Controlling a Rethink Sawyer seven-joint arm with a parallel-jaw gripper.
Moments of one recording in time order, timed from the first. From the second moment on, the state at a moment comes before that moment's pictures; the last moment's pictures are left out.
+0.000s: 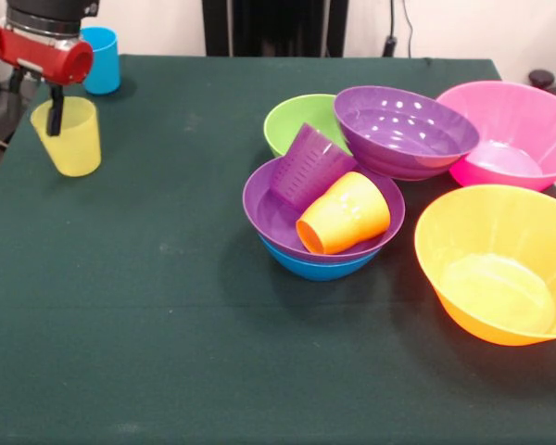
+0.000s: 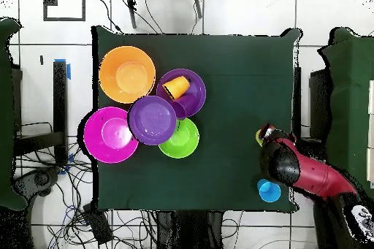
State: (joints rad) arm -0.75 -0.59 0.03 1.74 -0.41 -0.01 1.83
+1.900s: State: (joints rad) arm -0.67 -0.60 -0.01 1.74 -0.41 -0.01 1.83
